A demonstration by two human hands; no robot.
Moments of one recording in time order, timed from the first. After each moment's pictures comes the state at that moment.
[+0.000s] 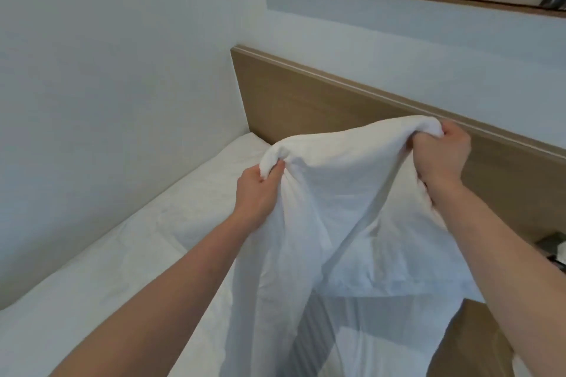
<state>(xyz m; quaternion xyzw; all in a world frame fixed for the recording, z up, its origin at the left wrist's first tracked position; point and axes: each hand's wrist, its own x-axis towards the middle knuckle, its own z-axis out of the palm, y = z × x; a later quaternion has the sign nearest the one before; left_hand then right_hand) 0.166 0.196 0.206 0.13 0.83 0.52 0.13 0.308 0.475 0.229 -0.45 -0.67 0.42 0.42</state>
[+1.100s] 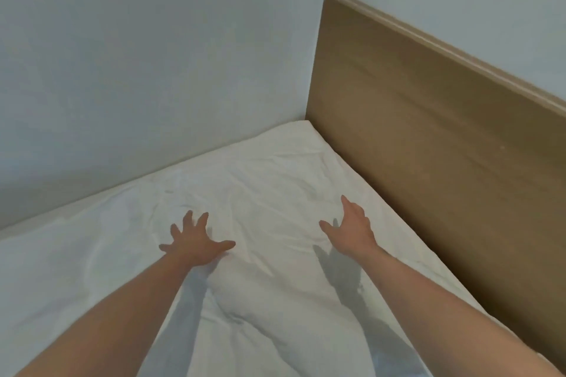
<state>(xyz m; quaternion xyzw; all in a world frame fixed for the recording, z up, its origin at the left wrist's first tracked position) -0.095 0.048 -0.122 -0.06 0.95 0.12 0.27 -0.001 0.372 -0.091 -0.29 -0.90 0.31 -0.12</state>
